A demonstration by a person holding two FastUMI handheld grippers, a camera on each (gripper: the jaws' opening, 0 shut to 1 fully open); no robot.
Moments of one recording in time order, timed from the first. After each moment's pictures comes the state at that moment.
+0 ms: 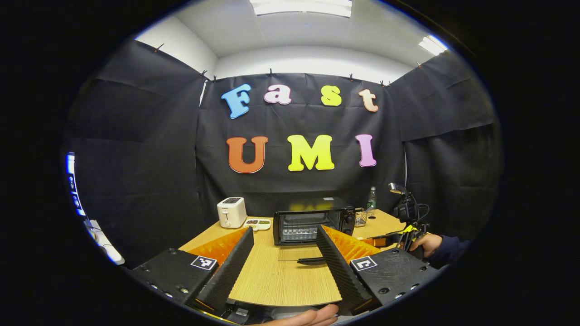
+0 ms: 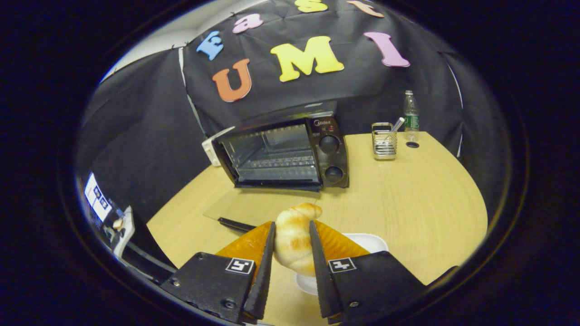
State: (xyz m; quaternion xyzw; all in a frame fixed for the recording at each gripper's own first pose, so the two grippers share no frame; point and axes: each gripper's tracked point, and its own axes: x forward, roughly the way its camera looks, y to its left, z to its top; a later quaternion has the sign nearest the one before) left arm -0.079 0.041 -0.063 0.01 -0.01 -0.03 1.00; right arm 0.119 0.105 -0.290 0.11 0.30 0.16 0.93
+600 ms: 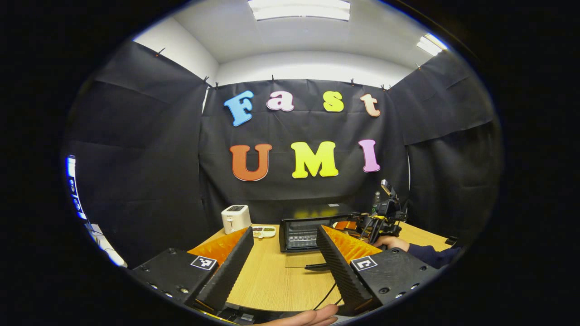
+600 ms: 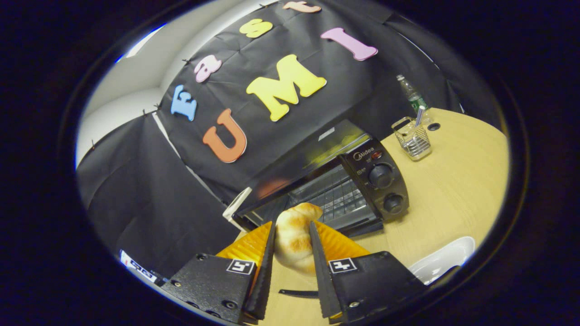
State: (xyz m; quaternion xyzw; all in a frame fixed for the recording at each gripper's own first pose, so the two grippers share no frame) left arm -0.069 0.063 -0.053 0.03 -0.04 -0.01 1.00; right arm 0.233 0.185 -0.250 0.32 0.19 0.12 0.92
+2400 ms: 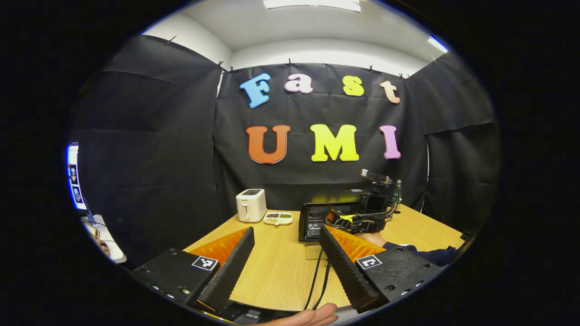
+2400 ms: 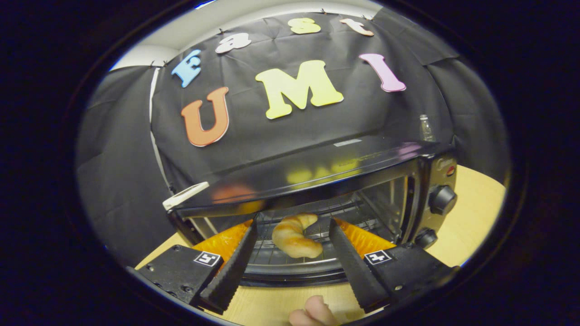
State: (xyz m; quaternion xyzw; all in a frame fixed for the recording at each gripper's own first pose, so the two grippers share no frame) left arm -0.032 0.099 -0.104 0.01 0.01 0.03 1.00; right arm 0.311 0.232 -0.289 0.12 0.14 0.04 0.98
